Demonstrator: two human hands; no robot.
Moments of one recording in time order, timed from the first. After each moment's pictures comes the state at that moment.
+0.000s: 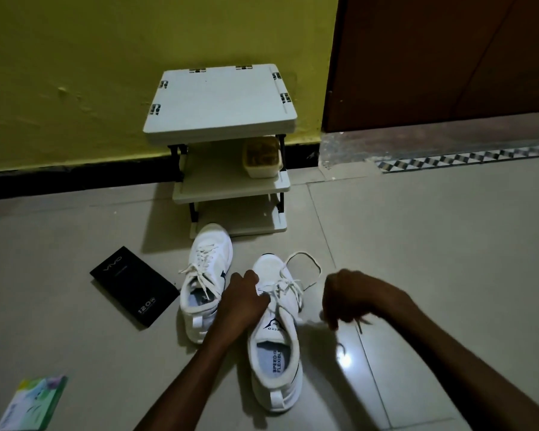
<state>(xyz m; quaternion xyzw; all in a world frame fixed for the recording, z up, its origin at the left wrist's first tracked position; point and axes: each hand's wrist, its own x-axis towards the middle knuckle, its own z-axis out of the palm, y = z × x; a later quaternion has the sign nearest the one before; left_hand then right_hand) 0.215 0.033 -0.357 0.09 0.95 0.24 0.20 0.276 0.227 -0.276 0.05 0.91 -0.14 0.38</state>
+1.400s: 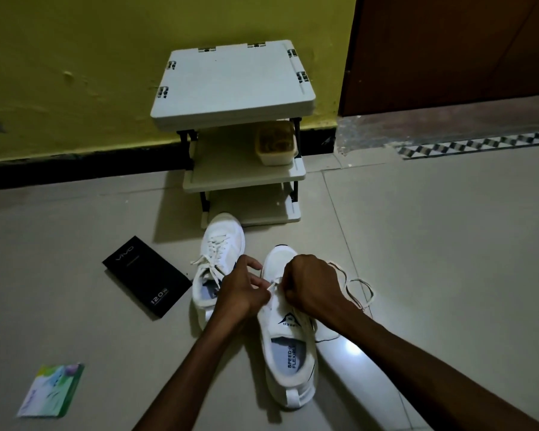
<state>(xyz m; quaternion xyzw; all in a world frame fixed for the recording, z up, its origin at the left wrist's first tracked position) 0.217 0.013 -0.343 -0.04 0.85 0.48 0.23 0.244 0.158 -0.340 0.06 0.98 -0.20 0.06</state>
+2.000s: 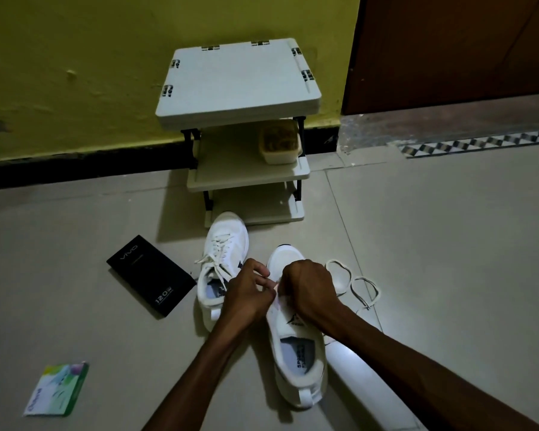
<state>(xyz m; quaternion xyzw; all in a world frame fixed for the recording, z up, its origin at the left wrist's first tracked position) 0.222 0.012 -0.350 -0.02 0.85 0.48 0.21 0.247 0.143 -0.347 0.02 0.98 -0.18 0.05</state>
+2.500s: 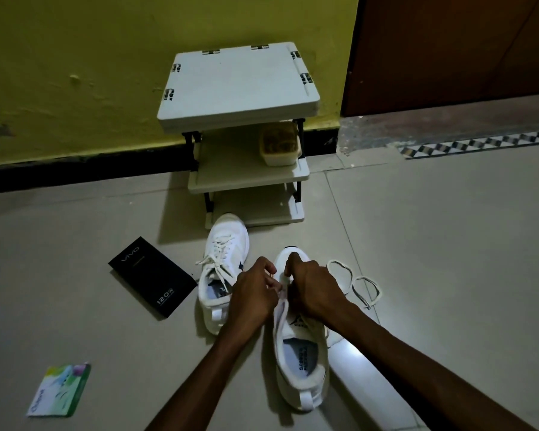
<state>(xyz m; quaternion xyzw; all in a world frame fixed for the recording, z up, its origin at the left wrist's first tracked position) 0.219 0.018 -0.356 0.05 0.89 0.41 0.17 0.252 0.151 -0.341 0.04 0.97 -0.24 0.09</state>
